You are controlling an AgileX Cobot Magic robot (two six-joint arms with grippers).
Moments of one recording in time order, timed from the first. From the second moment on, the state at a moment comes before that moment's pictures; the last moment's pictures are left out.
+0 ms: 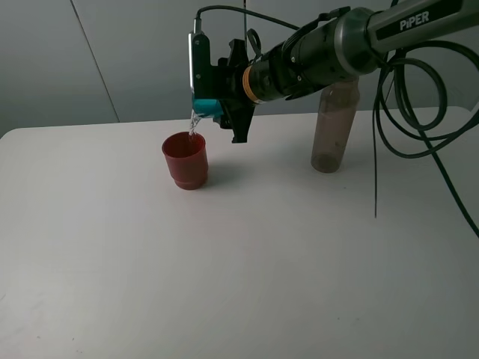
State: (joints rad) left arm 0.14 0.00 -0.51 0.01 1.09 0.12; right arm 0.59 2.13 -1.44 -1.63 -0.03 0.46
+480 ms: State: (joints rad) left arm 0.14 0.00 -0.51 0.01 1.09 0.12; right arm 0.59 2.13 -1.44 -1.69 -0.03 0.44
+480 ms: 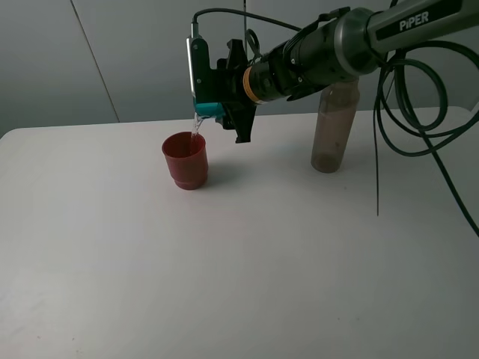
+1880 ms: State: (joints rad) left arm 0.14 0.00 -0.51 0.01 1.09 0.12; right arm 0.61 2.17 -1.49 -1.71 0.00 0.43
